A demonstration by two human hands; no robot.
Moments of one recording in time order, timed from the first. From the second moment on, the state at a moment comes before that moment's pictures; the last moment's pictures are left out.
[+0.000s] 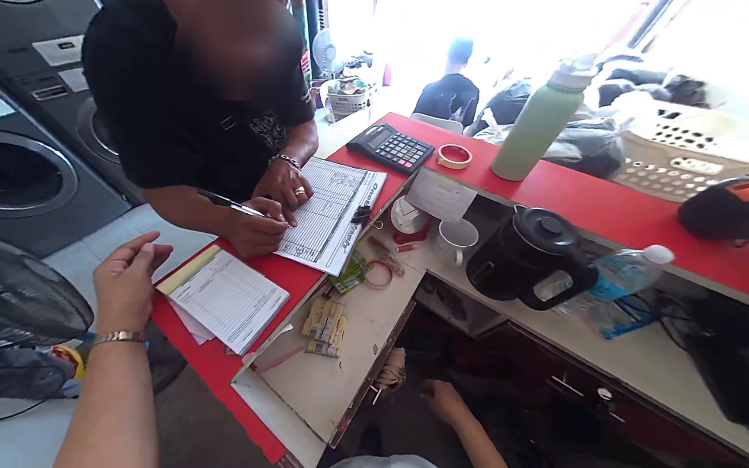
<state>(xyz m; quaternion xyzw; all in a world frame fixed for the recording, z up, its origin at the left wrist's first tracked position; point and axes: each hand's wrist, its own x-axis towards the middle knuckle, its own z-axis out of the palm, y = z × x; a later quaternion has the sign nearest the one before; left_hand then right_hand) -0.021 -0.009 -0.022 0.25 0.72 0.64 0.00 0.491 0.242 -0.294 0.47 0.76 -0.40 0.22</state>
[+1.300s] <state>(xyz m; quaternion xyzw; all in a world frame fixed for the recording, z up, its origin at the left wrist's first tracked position) -0.009 -0.071 0.028 0.58 0.45 0.62 0.28 0.302 0.019 0.009 0.20 0.78 -0.39 -0.45</state>
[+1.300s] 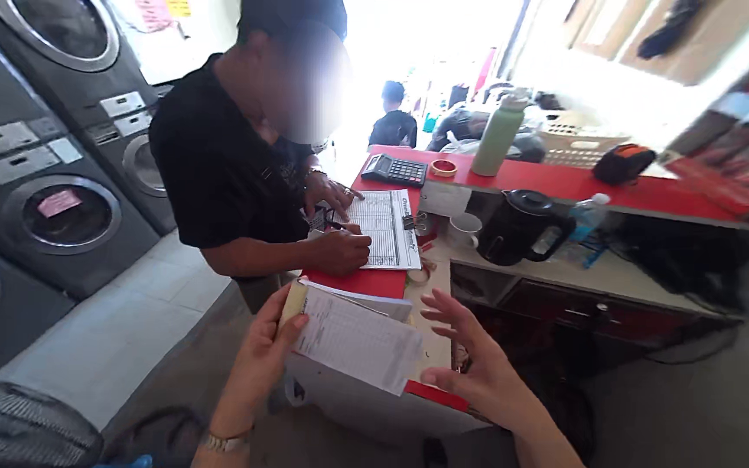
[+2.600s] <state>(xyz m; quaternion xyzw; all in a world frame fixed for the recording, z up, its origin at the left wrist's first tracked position) -0.030 -0.055 -0.035 0.59 0.59 0.50 0.23 0.214 0.013 -0.037 0.35 0.70 -0.35 -0.51</state>
